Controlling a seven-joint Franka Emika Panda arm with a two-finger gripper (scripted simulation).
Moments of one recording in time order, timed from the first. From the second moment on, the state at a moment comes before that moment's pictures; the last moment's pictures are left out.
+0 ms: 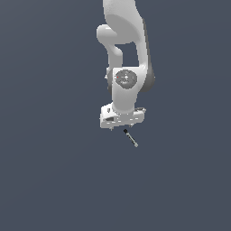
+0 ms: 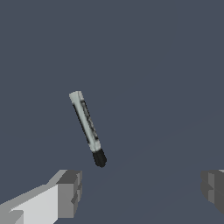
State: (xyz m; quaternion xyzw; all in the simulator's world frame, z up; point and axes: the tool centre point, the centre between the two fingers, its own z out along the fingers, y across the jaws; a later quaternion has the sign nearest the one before) arm -0.016 0.029 0.115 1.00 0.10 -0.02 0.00
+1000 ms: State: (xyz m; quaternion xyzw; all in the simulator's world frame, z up) arm -0.013 0.084 0.060 0.96 0.27 0.00 0.00
